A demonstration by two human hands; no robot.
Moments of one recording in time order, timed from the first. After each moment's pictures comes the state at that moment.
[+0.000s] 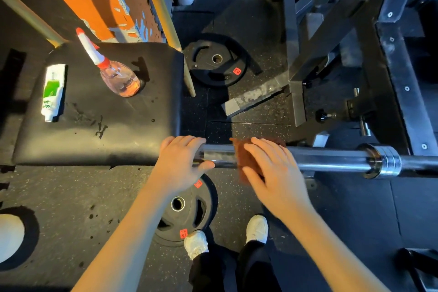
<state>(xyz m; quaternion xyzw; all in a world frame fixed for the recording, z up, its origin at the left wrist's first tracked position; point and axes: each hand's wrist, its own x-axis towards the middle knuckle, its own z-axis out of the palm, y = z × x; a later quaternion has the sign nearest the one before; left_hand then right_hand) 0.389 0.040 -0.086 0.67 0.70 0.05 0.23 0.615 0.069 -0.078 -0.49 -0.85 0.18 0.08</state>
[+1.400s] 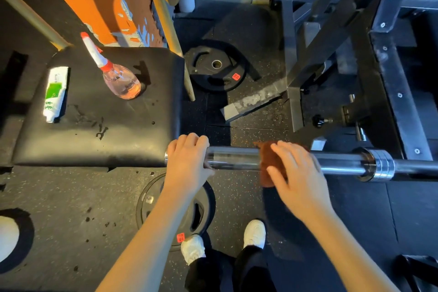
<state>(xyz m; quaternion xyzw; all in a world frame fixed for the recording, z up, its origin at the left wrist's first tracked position) 0.420 0.044 -0.077 0.62 0.76 0.03 0.18 0.657 0.080 -0.073 -0.55 -0.82 0.18 0.05</state>
